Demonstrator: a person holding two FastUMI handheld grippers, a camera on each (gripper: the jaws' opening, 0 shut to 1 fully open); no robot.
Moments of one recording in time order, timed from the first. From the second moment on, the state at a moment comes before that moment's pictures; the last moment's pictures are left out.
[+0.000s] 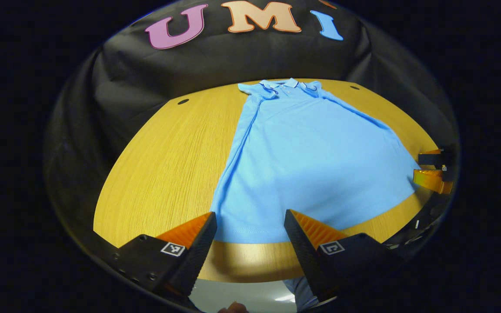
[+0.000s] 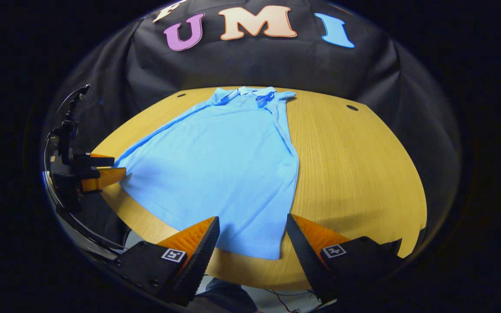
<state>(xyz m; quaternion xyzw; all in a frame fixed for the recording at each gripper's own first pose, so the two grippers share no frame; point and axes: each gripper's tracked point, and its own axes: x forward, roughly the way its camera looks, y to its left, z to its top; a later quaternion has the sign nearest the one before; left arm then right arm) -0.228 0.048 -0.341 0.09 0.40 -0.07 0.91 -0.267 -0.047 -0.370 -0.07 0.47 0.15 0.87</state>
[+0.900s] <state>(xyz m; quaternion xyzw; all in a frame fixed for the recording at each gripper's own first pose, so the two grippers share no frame) -0.237 0.004 -0.350 0.04 0.42 -0.05 0.90 -0.275 -0.017 -0.374 -0.05 0.48 0.20 0.85</state>
